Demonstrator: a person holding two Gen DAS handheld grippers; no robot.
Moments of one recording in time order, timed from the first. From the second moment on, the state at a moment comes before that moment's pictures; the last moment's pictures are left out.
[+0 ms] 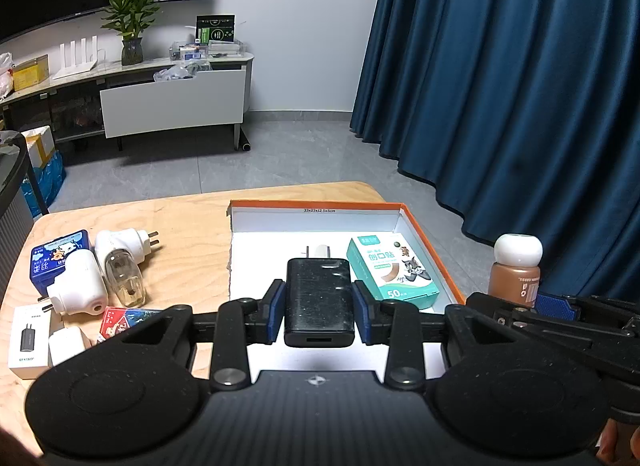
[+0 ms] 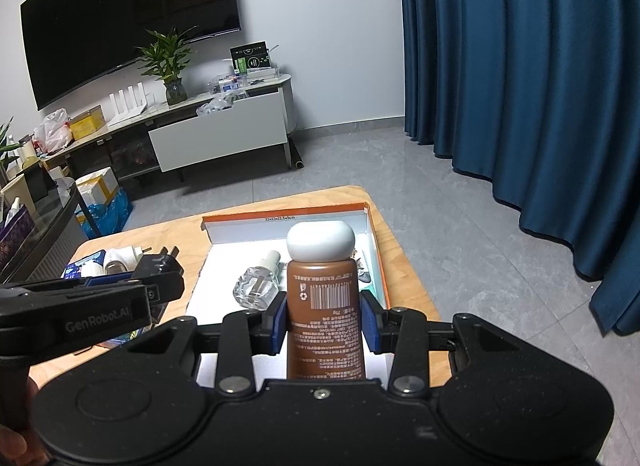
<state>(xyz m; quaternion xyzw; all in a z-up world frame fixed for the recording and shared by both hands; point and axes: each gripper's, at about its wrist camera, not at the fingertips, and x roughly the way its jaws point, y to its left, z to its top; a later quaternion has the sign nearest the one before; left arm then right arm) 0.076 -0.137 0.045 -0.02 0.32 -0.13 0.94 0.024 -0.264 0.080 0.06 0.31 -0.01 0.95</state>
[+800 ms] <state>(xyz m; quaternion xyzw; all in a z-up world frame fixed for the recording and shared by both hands) 0.075 -0.137 0.040 -0.03 0.33 -0.13 0.93 0.023 -0.260 0.078 0.06 0.32 -0.01 0.95</state>
